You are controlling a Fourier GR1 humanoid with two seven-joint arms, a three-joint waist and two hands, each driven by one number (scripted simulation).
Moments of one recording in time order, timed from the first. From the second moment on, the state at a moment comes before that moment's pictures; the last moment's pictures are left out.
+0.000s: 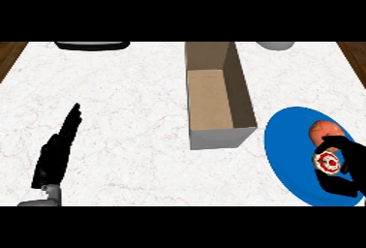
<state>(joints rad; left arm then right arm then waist) 0.00 0.18 0.05 -1.54 -0.20 0.06 0.09 0.09 -0.40 -0.04 -1.75 0.77 0.30 0.46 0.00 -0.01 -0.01</state>
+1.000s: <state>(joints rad) 0.02 0.18 0.07 -1.58 -0.20 0.03 0.10 0.30 -0.17 0.31 -2.24 1.32 0.22 0.94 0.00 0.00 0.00</state>
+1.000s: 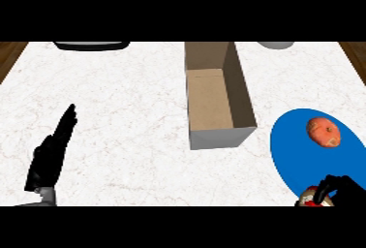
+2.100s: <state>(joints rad) 0.02 0.16 0.06 -1.57 -0.21 0.02 0.08 -0.53 -0.01 0.23 -2.07 1.16 0.27 0.97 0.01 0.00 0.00</state>
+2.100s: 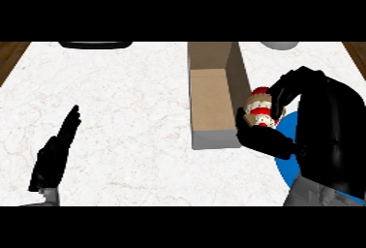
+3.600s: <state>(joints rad) -0.01 0.15 0.07 -1.56 -0.23 0.01 0.09 -0.99 0.00 -0.06 -0.85 0.89 -0.46 0.71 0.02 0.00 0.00</state>
